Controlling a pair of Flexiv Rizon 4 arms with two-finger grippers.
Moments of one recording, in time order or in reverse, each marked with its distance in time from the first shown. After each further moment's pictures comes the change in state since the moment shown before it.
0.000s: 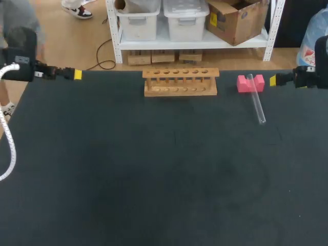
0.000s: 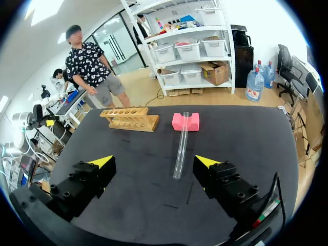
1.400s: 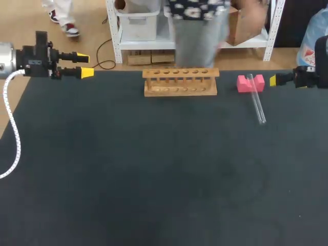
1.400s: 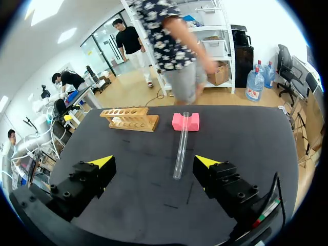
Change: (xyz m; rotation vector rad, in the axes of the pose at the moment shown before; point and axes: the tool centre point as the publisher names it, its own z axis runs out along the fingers) left arm -0.023 0.041 0.108 0.544 -0.210 0.330; right arm 0.000 0.000 0.000 0.000 0.000 0.000
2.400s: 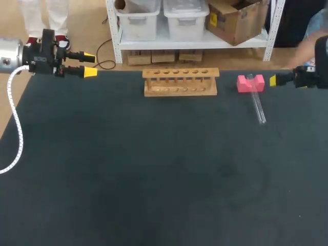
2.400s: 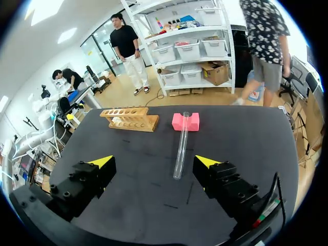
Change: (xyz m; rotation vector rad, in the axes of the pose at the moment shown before) left arm 0.002 0.009 0.011 0.093 0.013 0.005; right arm 0.000 0.000 0.000 0.000 0.000 0.000
